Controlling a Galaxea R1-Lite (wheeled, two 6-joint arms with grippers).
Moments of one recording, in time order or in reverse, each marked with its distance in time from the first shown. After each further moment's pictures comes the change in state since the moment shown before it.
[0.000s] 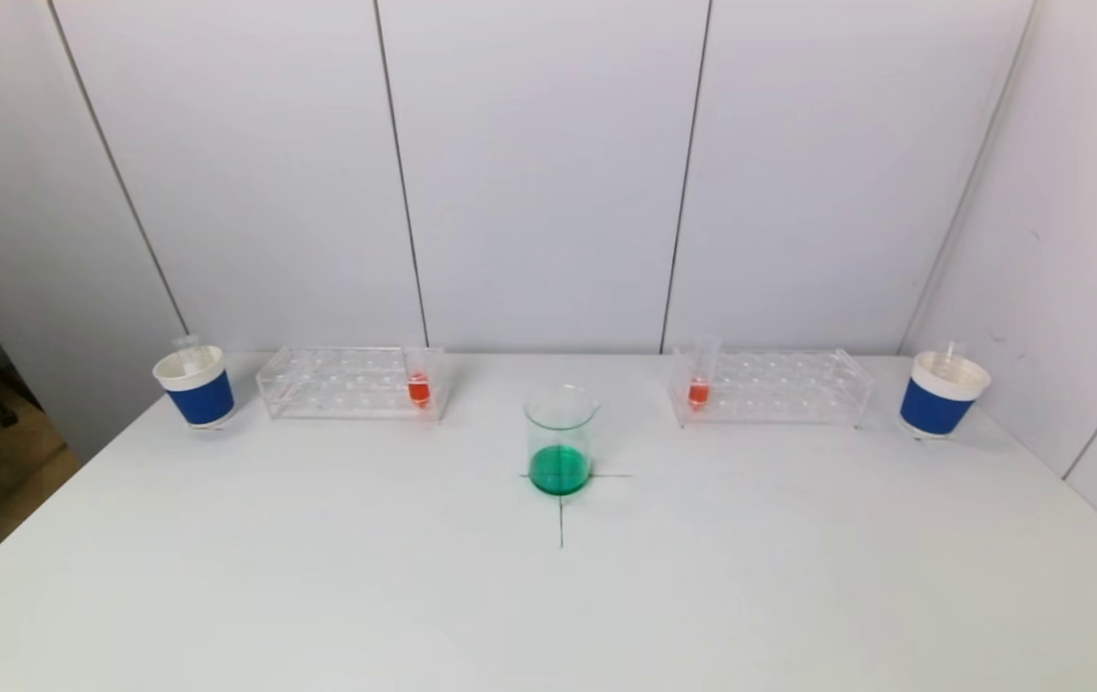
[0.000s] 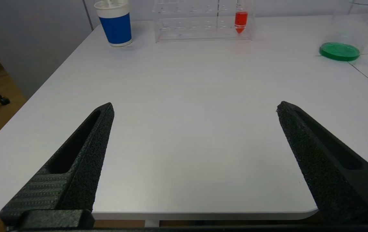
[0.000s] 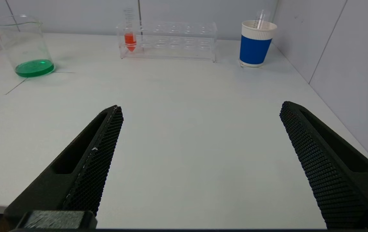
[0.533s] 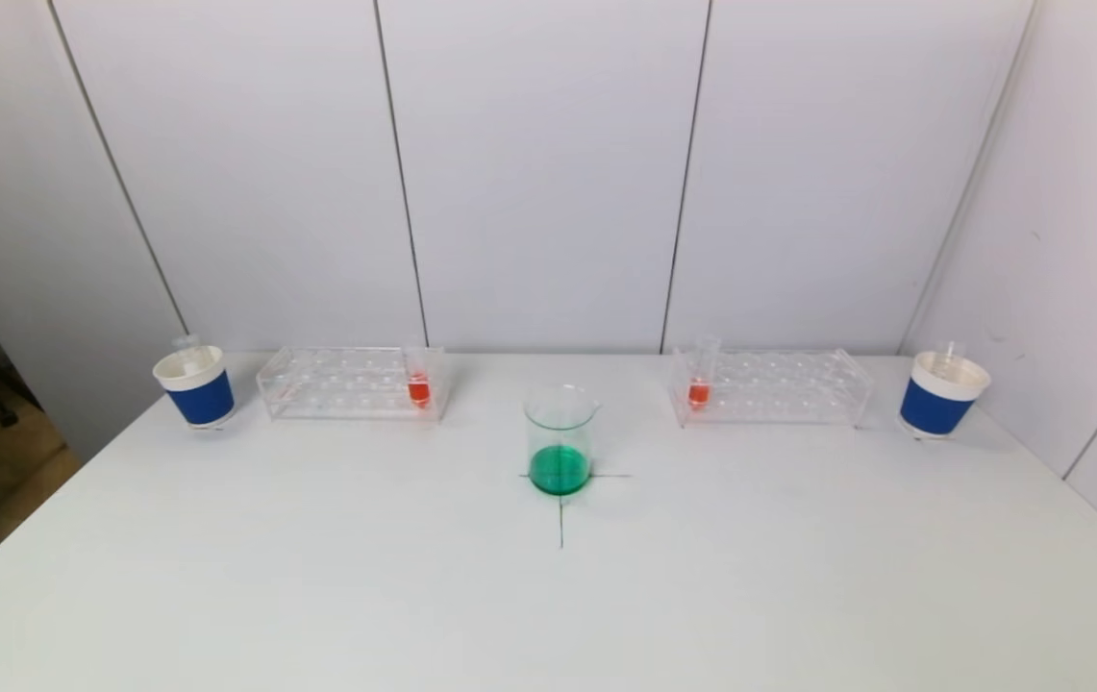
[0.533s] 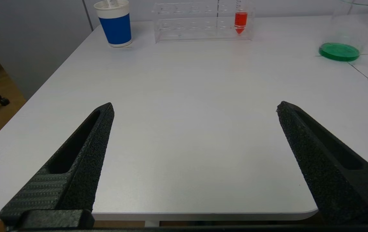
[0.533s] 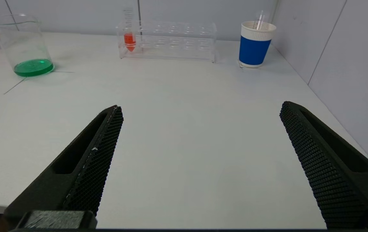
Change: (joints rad) left arm 0.000 0.000 0.003 -0.004 0.000 0.000; right arm 0.000 0.000 0.000 -0.001 -0.001 -0.007
